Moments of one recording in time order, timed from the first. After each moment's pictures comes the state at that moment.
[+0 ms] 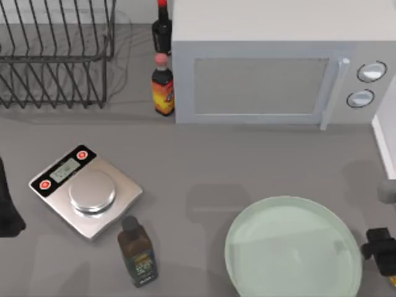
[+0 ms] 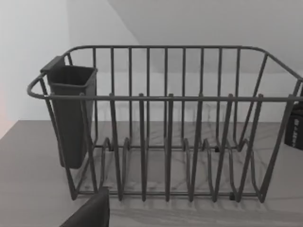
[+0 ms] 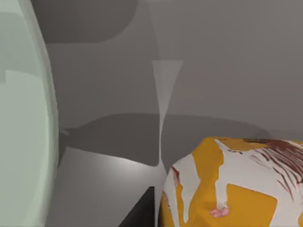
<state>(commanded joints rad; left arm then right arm) 0.00 0.00 0.00 0.00 0.00 0.00 0.24 1.43 0.65 -0.75 0.00 0.13</state>
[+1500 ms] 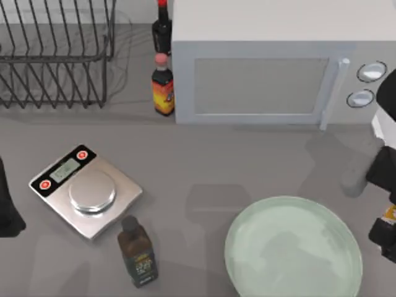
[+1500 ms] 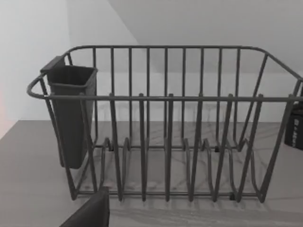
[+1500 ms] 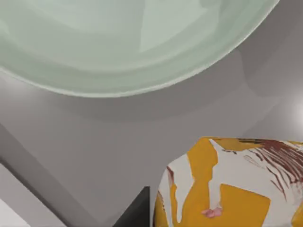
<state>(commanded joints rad) 0.00 0.00 0.00 0.00 0.00 0.00 0.39 1.46 1.02 -1.17 0.00 -0.56</state>
